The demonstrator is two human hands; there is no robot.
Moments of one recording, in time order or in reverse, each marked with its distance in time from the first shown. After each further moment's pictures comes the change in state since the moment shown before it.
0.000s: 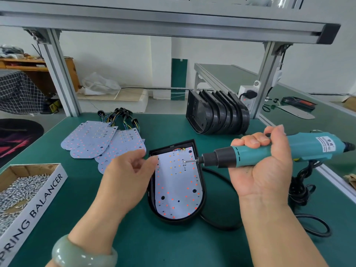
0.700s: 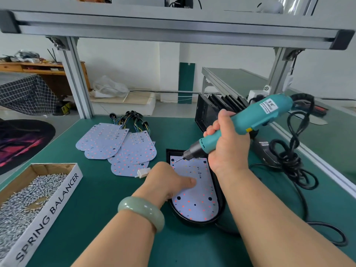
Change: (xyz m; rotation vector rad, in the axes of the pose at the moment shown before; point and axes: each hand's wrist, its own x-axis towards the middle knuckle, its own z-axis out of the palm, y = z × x) left_hand 0.025 0.009 0.044 0.362 -0.328 -0.182; right_hand 0.038 0.070 0.018 -0.391 -0.110 -0.030
